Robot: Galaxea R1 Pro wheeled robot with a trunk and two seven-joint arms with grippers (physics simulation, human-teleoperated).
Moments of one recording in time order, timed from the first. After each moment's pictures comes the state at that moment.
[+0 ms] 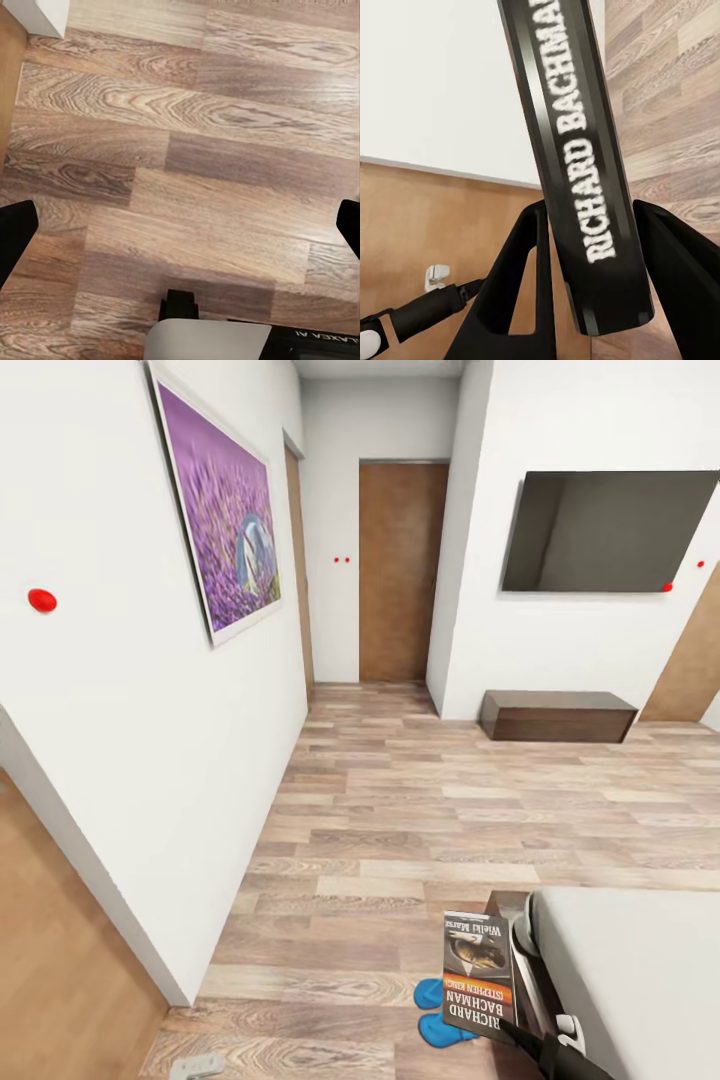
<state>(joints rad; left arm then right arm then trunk) -0.43 0.08 0.07 -0.02 0.07 -0.15 -0.05 -0.47 -0.30 0.01 -0.01 -0.61 0.10 1.28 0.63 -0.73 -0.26</state>
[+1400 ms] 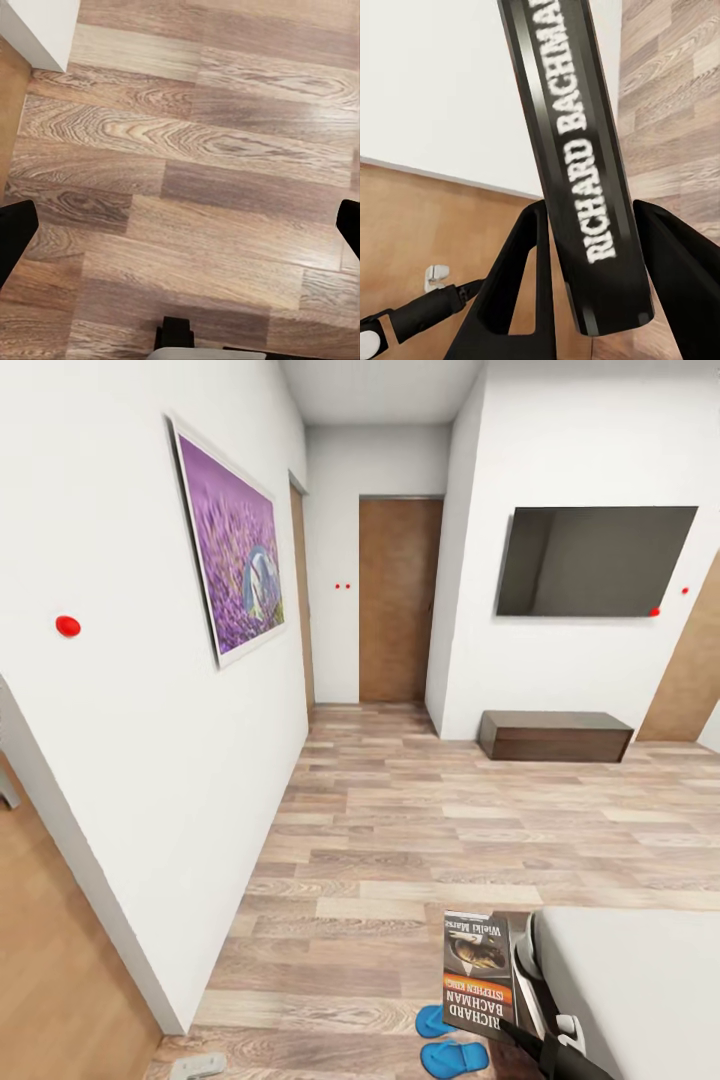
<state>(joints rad) -0.43 0.08 0.07 -0.02 0.07 -0.15 -0.05 -0.47 -0.30 0.01 -0.01 -0.61 0.10 1.27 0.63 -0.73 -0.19</state>
